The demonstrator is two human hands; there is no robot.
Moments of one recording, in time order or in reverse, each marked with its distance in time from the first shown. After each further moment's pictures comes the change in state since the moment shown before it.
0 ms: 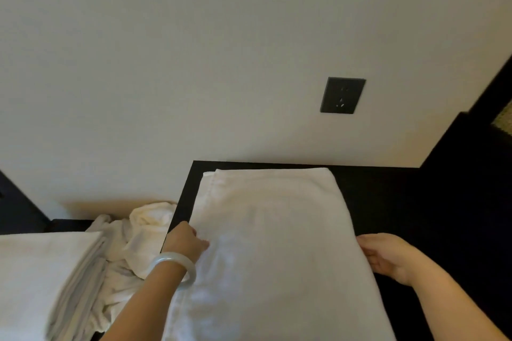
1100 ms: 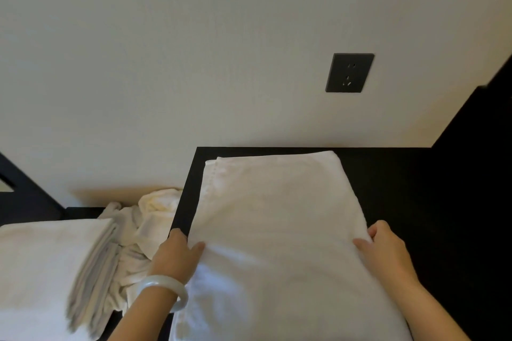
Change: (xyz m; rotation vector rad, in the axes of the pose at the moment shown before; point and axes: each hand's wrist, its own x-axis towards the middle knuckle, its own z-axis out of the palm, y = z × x) left_hand -0.040 -0.034 0.001 0.030 0.042 0.027; right_hand -0.015 0.034 0.046 -0.469 0.433 -0.197
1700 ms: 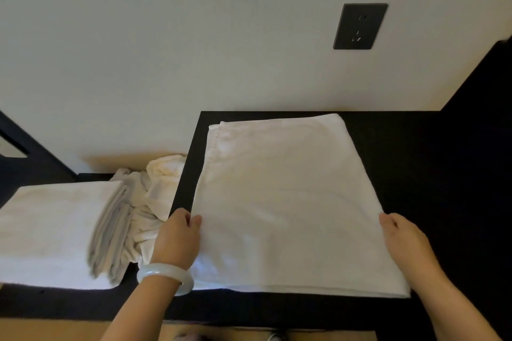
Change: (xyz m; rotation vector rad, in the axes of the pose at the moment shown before) left_hand -0.052 -0.014 0.001 -0.069 0.011 -0.059; right_hand -0.052 0.032 -0.012 0.123 -0.110 0.100
